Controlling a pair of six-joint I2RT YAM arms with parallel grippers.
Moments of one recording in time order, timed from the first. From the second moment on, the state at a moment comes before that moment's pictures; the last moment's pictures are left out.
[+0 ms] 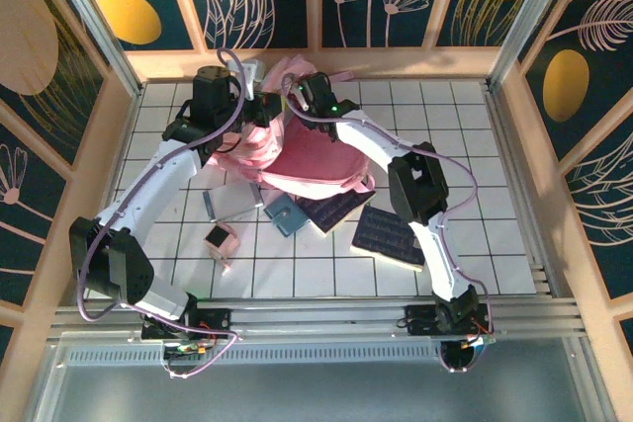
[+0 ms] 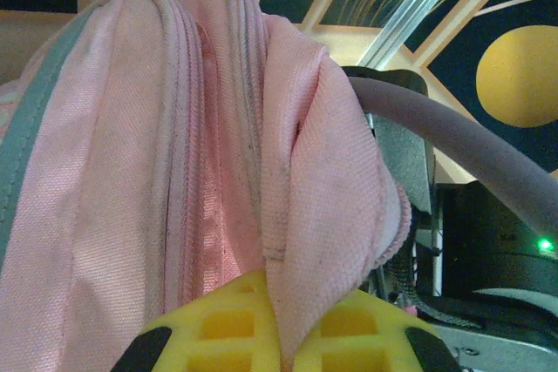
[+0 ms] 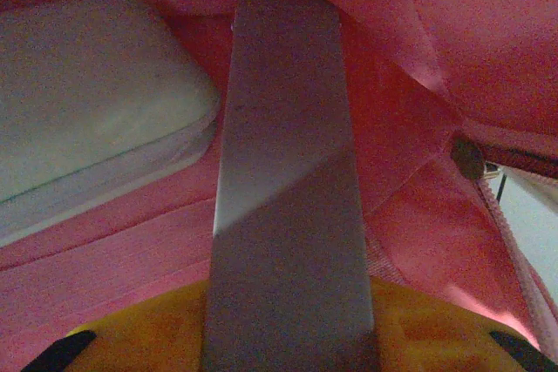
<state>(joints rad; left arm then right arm) -0.36 1.51 1.36 -0.23 0.42 -0.34 0.63 2.32 2.02 -0.39 0.27 -0.24</state>
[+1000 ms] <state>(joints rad) -0.26 1.56 1.33 -0.12 0.54 -0.50 0.86 1.37 0.99 0.18 0.06 -0.09</state>
